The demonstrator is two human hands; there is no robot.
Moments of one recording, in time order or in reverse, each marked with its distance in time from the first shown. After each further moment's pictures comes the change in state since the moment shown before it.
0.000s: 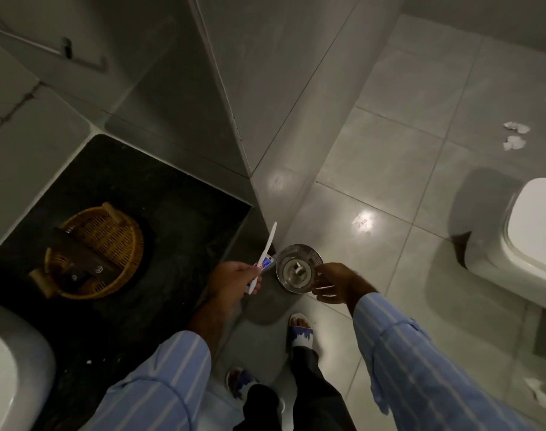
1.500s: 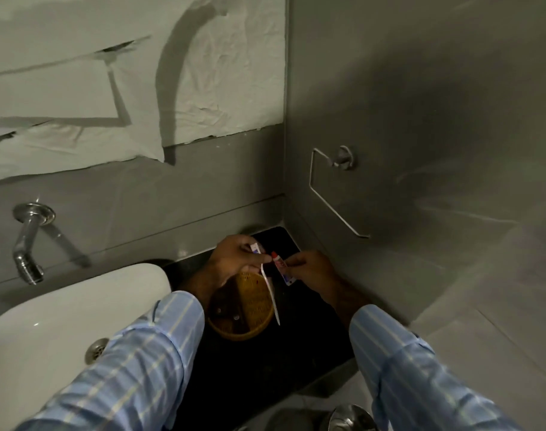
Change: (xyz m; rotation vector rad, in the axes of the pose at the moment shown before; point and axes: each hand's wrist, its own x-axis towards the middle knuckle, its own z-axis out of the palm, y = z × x) left_hand -0.098 0.105 -0.343 -0.440 0.322 0.438; right_hand -0.209 -0.229 0.332 -0.859 -0.413 -1.037
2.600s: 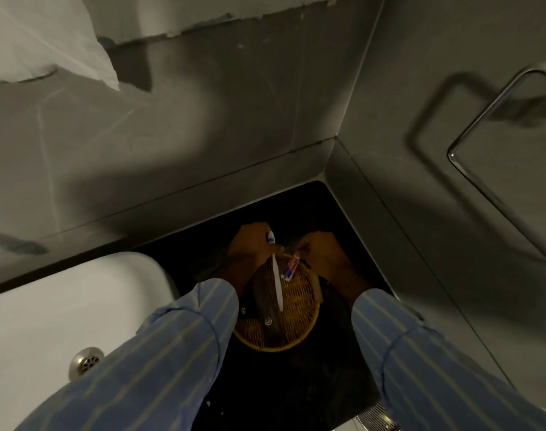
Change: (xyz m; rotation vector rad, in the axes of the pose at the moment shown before) left_hand 0.197 -0.156 -0.049 0.685 -0.001 -0.145; right_hand 0.200 0.085 0.086 -0.635 -0.112 0.141
